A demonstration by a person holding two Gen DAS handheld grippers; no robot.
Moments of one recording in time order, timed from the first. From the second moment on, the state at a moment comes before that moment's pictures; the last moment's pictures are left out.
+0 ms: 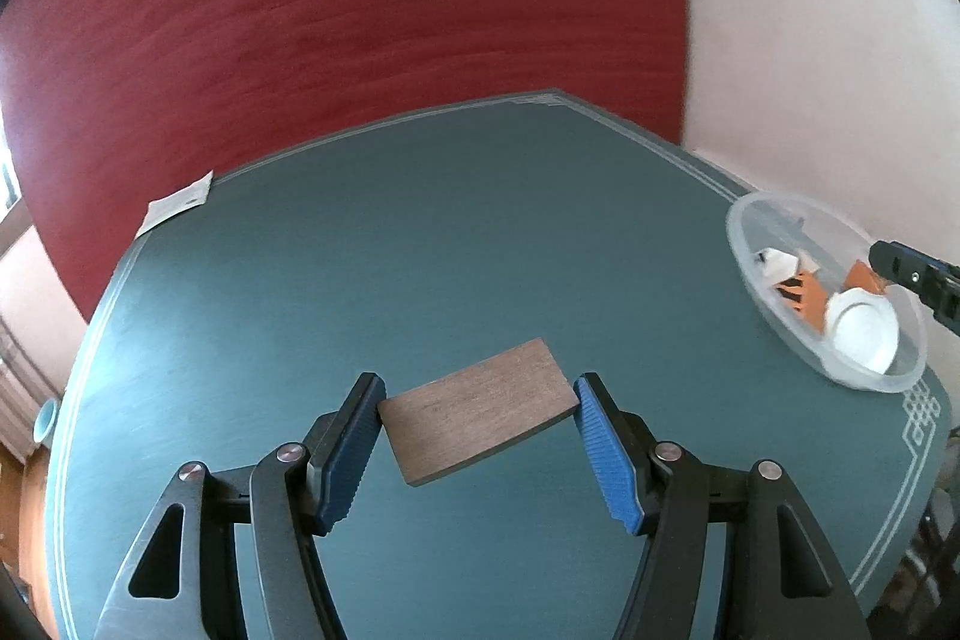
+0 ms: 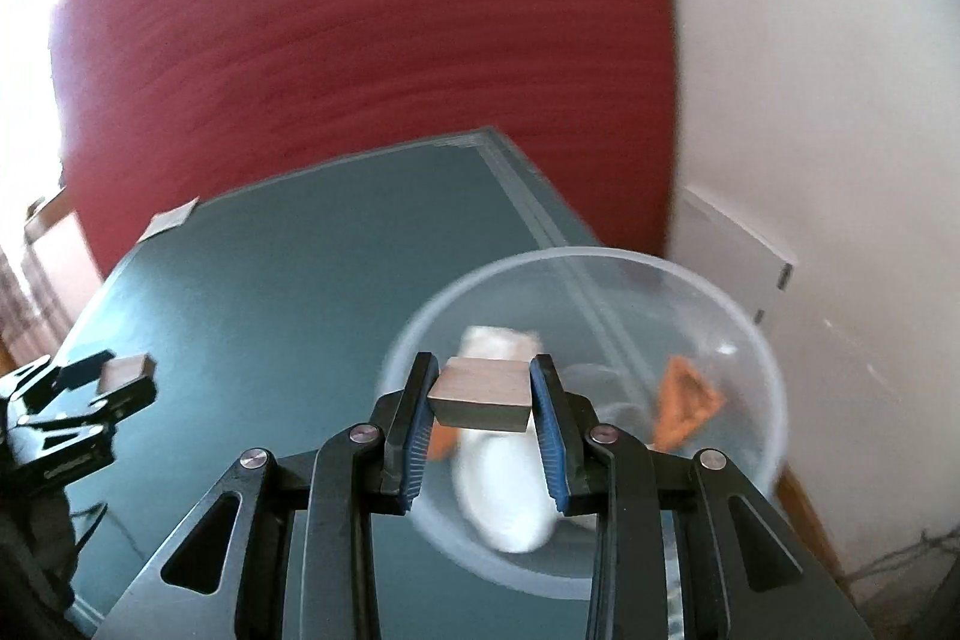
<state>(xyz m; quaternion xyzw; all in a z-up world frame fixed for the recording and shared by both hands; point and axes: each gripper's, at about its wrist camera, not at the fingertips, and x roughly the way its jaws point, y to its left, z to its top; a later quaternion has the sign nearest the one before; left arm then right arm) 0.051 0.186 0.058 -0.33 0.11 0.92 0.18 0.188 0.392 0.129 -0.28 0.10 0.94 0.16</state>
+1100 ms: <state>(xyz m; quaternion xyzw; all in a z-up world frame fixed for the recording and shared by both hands) 0.082 0.275 0.090 -0.31 0.10 0.90 0.30 0.226 0.475 0.128 -0.24 0.24 0.92 0.17</state>
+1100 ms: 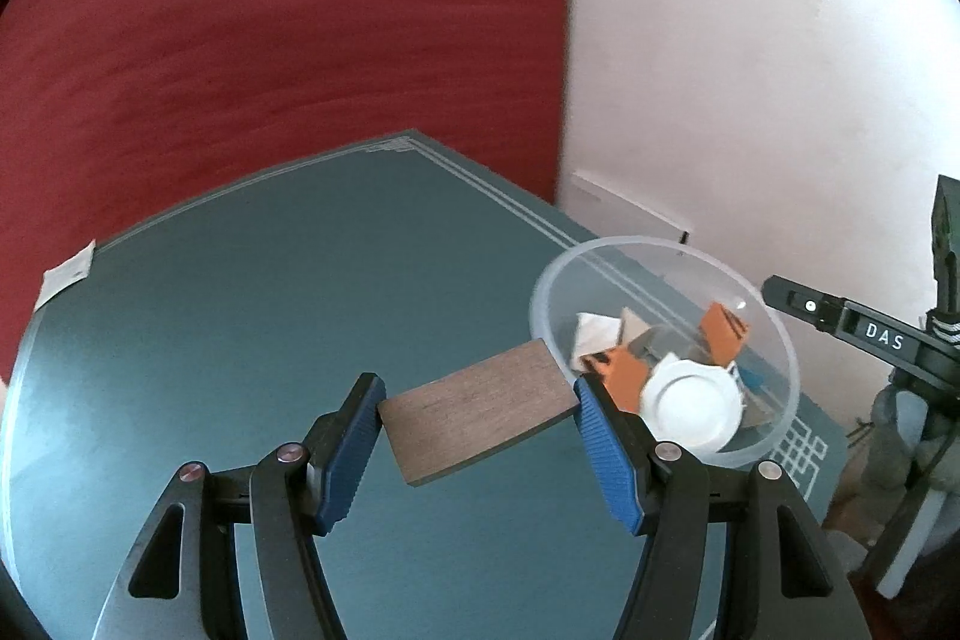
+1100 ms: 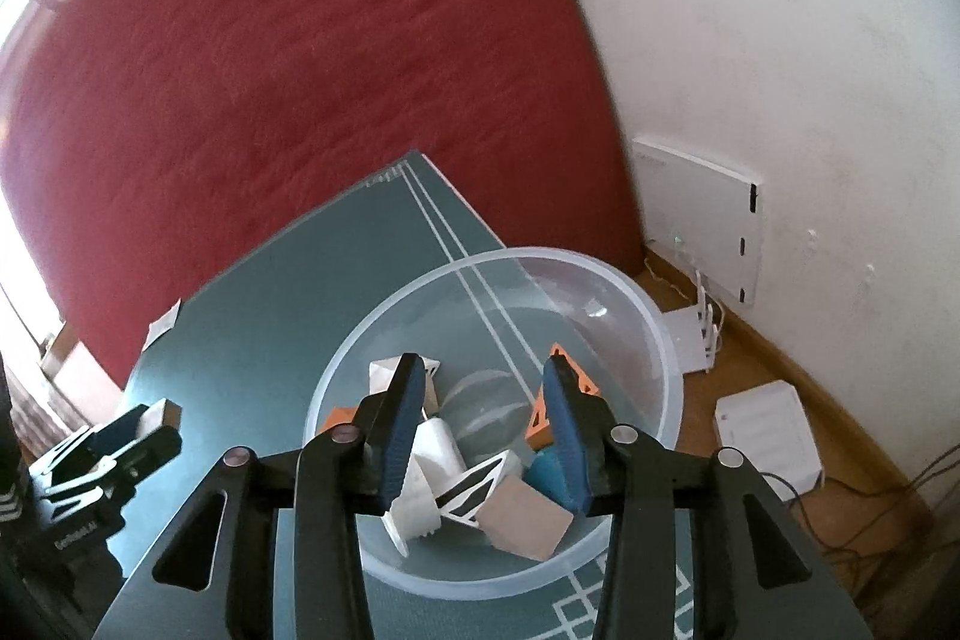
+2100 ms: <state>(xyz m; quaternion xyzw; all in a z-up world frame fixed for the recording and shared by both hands) 0.067 0.333 0.074 -0.32 0.12 0.88 0.34 0.245 0.470 0.137 -0.19 0.24 0.93 0.22</state>
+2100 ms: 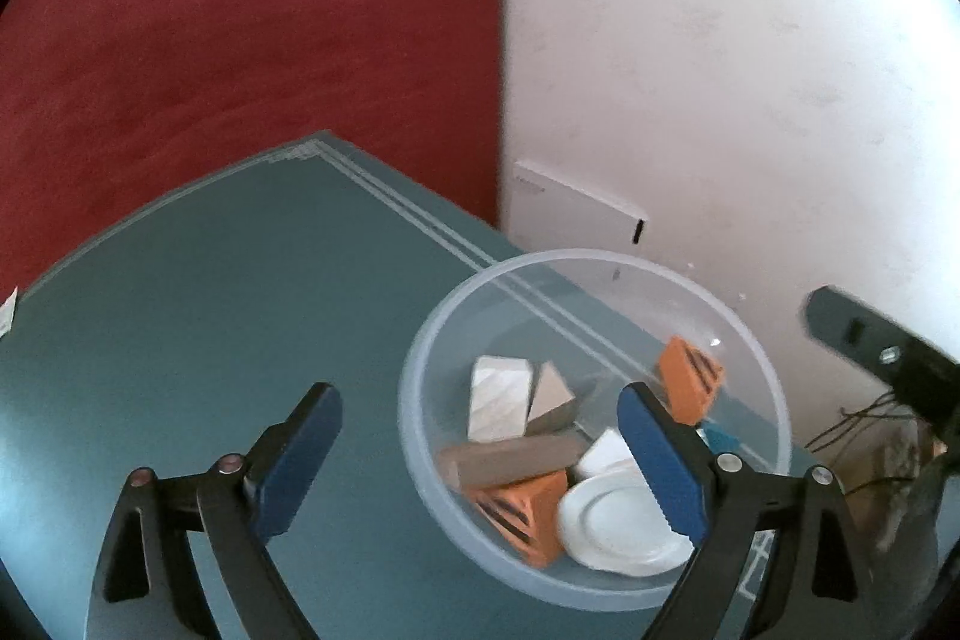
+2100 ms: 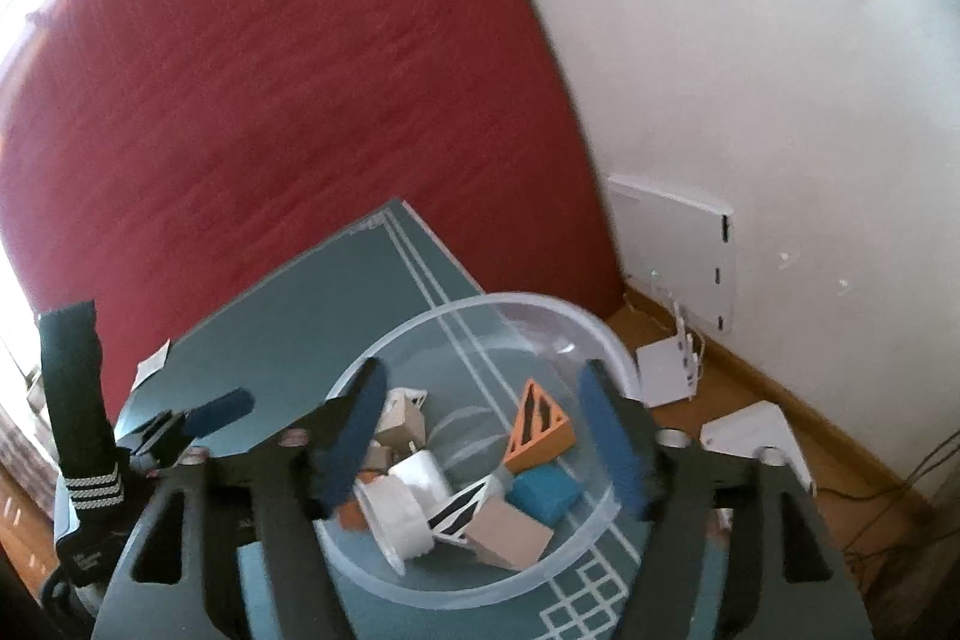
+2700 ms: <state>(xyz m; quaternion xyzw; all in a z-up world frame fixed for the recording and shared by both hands) 0.118 0.289 0.099 -0.22 0.18 0.93 0.25 0.260 0.450 0.127 -0.26 0.22 0.91 0.24</state>
